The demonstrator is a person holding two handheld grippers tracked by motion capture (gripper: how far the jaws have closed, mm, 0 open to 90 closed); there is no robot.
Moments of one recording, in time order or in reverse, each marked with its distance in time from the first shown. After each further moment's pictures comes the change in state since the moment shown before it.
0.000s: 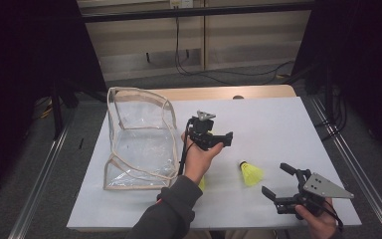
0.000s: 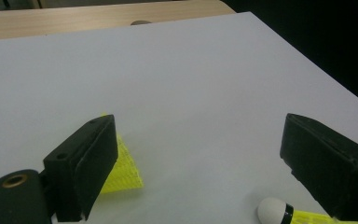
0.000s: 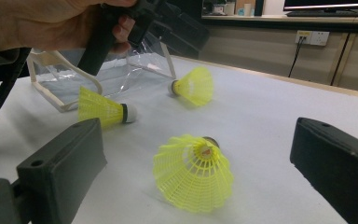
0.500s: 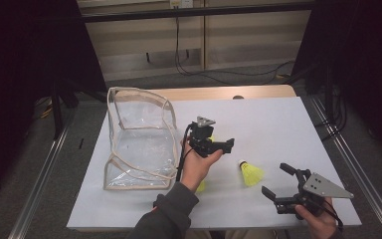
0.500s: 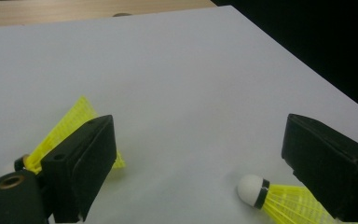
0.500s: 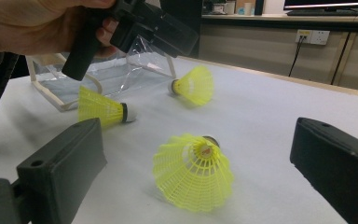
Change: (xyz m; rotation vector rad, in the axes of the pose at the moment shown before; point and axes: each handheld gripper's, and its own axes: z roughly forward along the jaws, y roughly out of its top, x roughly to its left) left arm -0.005 -0.013 -0.010 0.000 -0.066 0.012; right arm 0.000 0.000 0.000 0.002 -0.001 -0.001
